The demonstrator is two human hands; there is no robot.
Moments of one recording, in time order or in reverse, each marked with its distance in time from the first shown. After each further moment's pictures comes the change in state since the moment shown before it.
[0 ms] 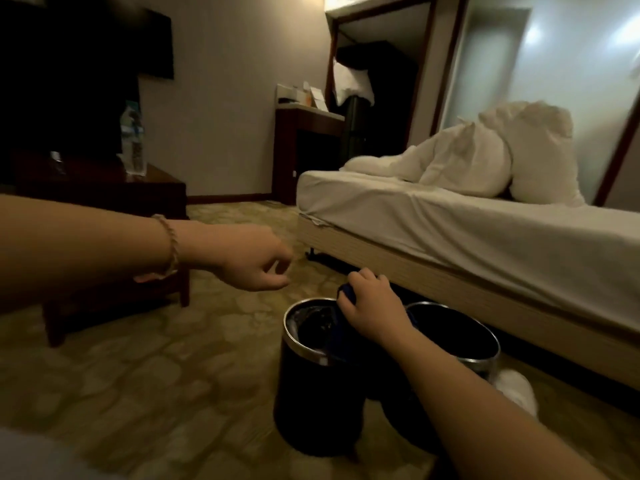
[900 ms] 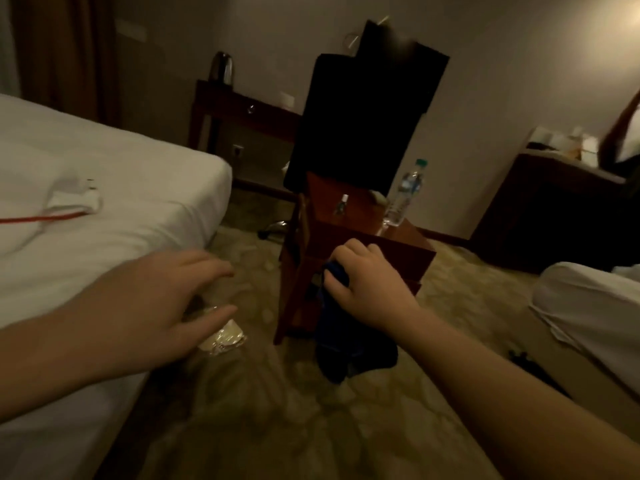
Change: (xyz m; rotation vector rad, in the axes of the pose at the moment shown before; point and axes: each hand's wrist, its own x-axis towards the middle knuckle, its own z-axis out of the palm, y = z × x) left_hand -0.388 -0.217 0.036 -0.028 0.532 -0.953; right_hand 0.221 -0.466 0.048 0.147 -0.149 -0.899
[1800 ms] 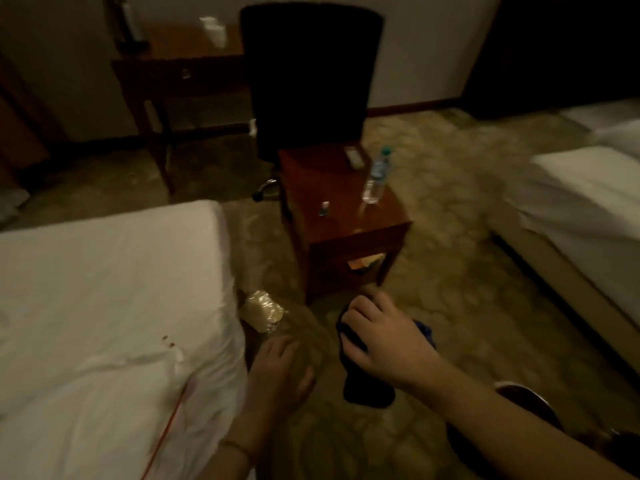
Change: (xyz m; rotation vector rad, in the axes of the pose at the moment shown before) left_hand 0.152 0.023 -0.104 -0.316 -0.604 -0.261; right_hand 0.071 -0.036 -0.234 0.176 -0.288 0.179
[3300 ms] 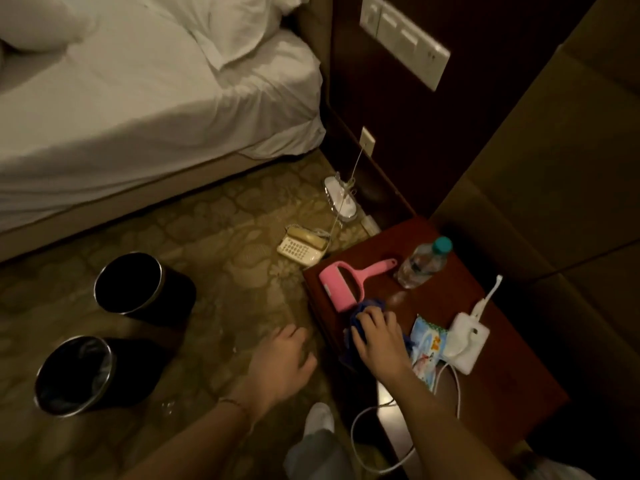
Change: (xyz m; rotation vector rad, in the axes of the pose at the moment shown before) left_hand -0.534 0.602 0.313 0.397 -0.997 1.567; right_hand -0.943 -0.165 0.125 0.133 0.353 2.129
